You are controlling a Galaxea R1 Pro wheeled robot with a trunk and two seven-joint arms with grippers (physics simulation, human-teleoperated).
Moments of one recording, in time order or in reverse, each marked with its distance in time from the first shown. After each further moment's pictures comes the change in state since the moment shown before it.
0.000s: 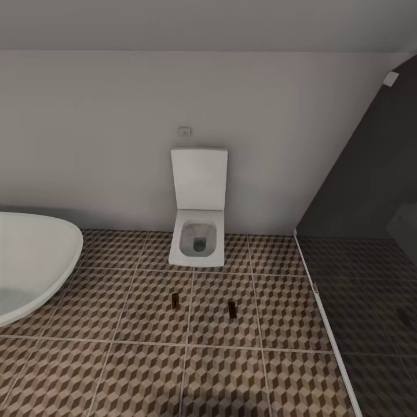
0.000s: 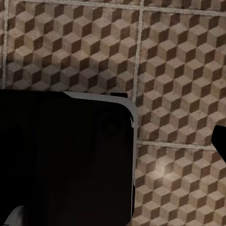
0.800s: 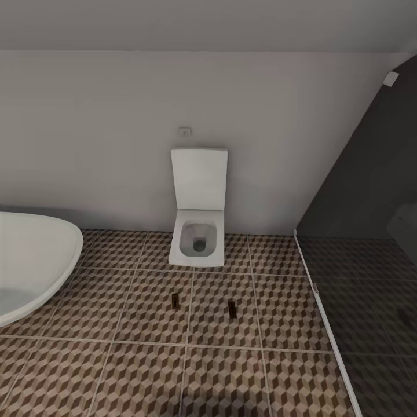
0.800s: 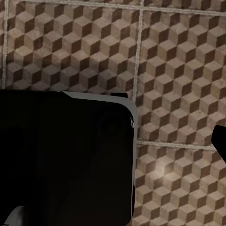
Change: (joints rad) left arm 0.000 0.000 0.000 0.000 0.000 0.000 0.000; right arm 0.000 0.000 0.000 0.000 0.000 0.000 0.000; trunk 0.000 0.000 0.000
